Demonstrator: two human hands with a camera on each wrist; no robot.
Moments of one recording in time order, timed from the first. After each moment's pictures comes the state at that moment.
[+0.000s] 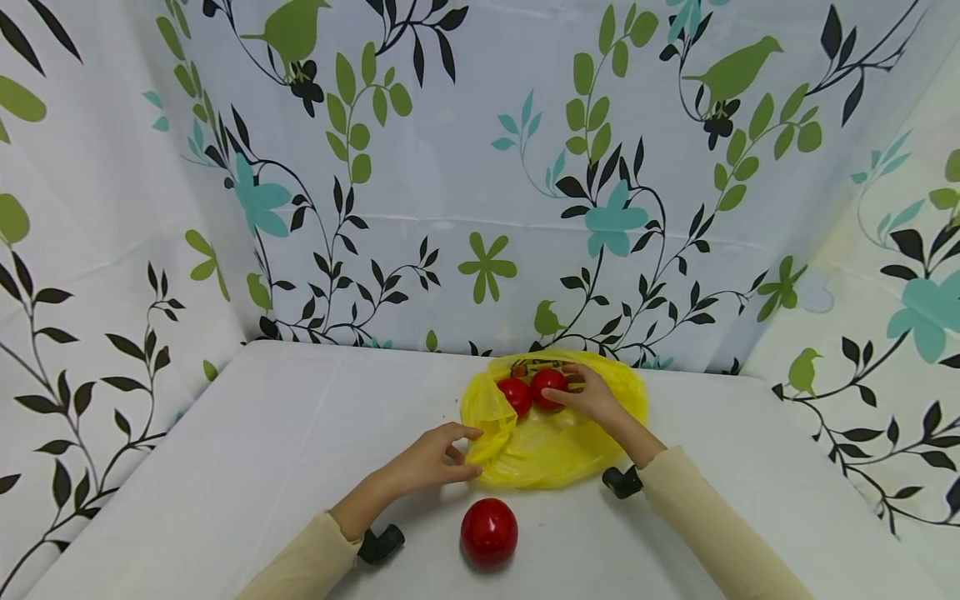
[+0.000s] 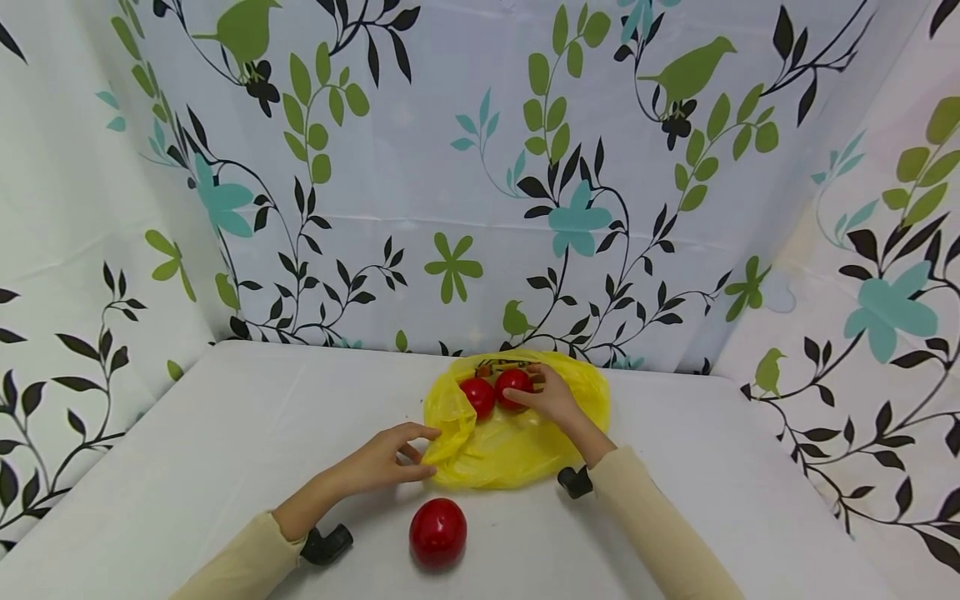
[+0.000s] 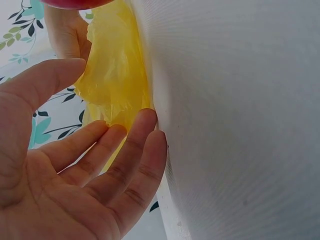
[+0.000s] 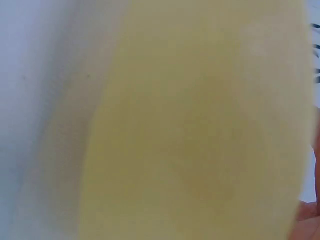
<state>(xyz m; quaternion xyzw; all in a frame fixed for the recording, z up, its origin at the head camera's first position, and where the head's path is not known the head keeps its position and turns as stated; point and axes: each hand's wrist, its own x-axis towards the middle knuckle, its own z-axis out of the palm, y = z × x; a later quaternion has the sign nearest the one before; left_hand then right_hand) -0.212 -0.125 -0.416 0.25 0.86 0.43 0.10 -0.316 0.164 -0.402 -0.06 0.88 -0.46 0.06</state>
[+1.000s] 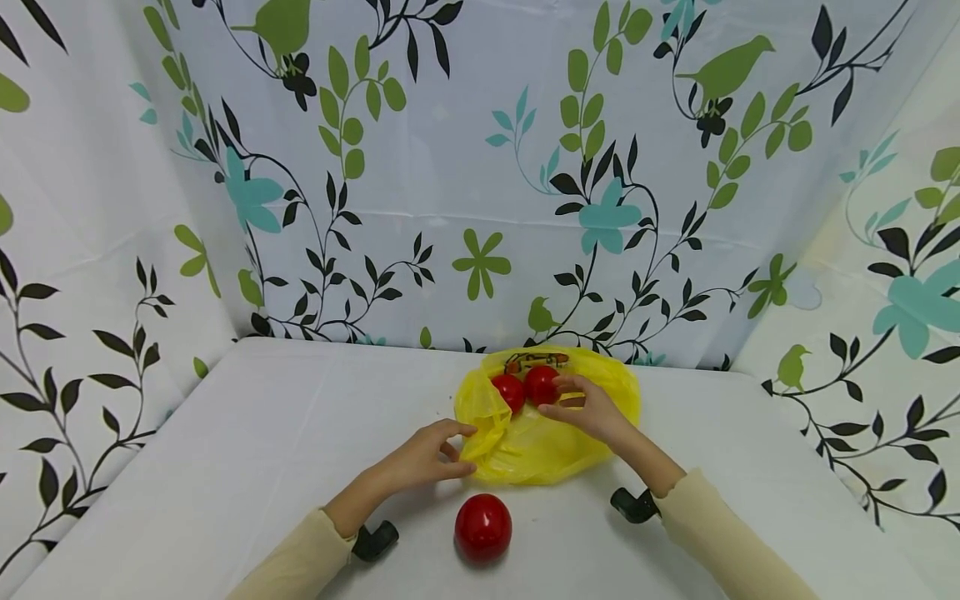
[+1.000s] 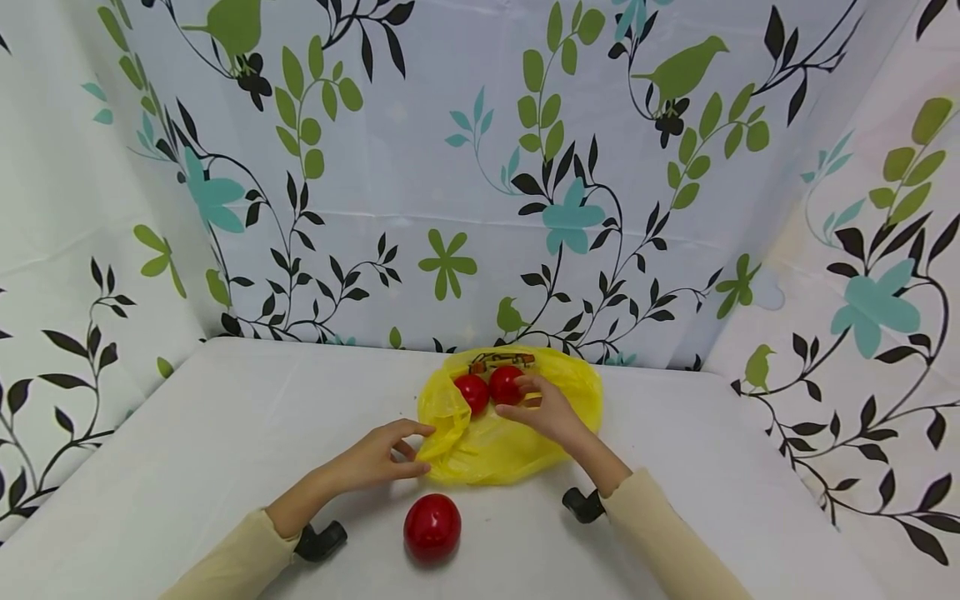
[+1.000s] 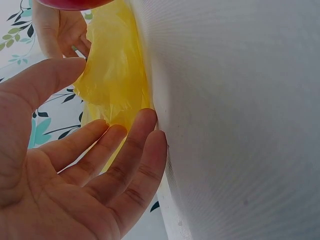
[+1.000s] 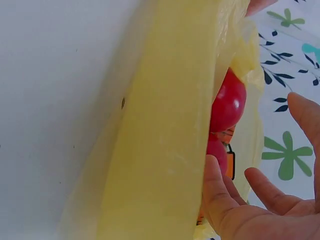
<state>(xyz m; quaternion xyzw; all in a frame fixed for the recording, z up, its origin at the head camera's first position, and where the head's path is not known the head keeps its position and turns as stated) -0.212 -0.126 -0.415 0.25 0.86 0.42 0.10 -0.271 0.170 -0.388 -0.11 0.87 -0.47 0.08</state>
